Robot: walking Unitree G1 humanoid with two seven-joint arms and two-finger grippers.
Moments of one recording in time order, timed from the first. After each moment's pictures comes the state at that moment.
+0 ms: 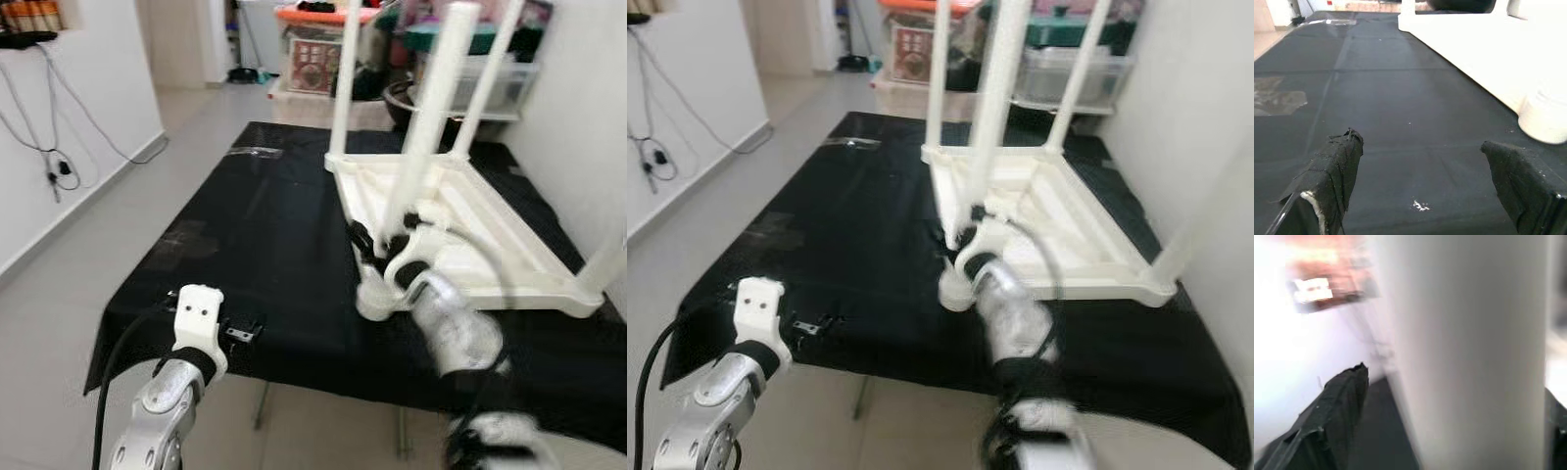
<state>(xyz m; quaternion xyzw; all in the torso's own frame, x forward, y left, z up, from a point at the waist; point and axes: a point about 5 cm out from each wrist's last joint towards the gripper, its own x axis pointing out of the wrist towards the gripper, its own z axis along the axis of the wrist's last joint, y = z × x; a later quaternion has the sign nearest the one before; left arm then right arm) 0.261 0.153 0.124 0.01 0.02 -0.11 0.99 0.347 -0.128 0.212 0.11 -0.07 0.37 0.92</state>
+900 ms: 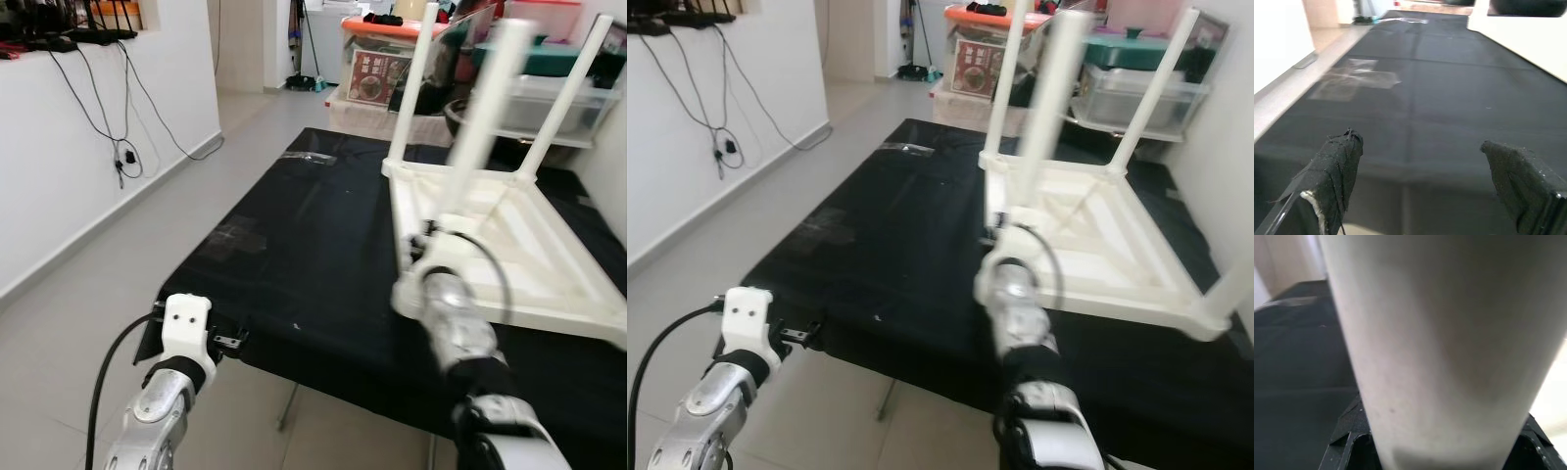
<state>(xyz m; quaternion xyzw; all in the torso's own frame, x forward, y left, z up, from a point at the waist) 0.258 0.158 0.117 0.01 0.03 -0.09 1.00 0.353 -0.189 0.135 0.07 0.06 -0.18 0.98</state>
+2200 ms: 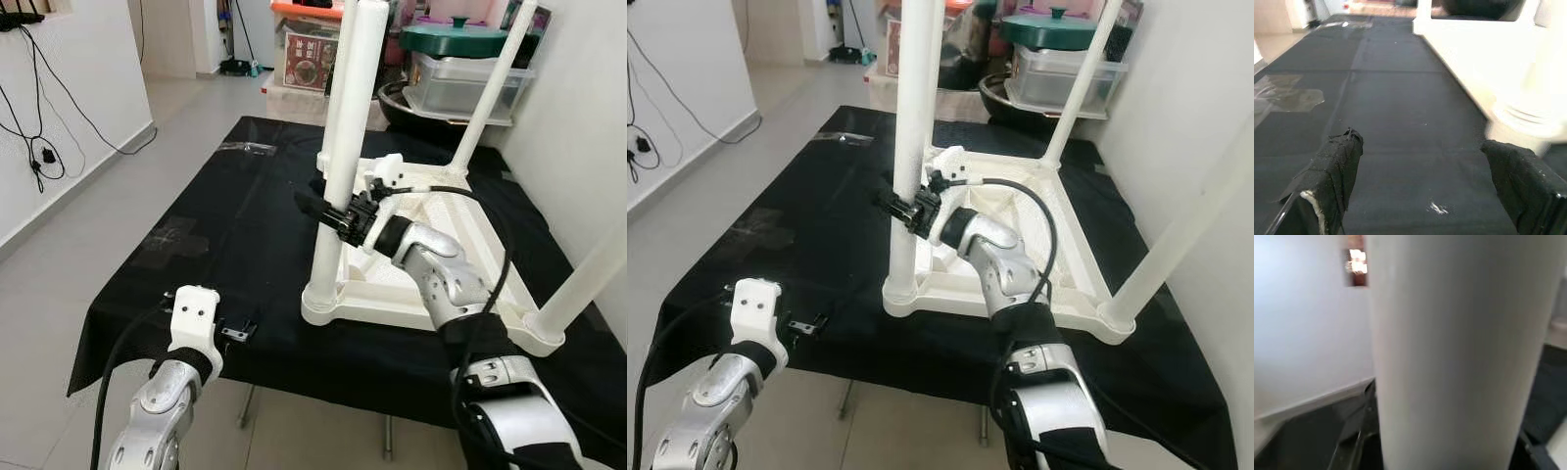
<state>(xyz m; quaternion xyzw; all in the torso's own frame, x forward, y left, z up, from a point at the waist) 0.266 0.149 0.123 0.01 0.01 -0.10 0.99 0.383 -0.104 0.223 0.04 -0.04 0.25 0.97</state>
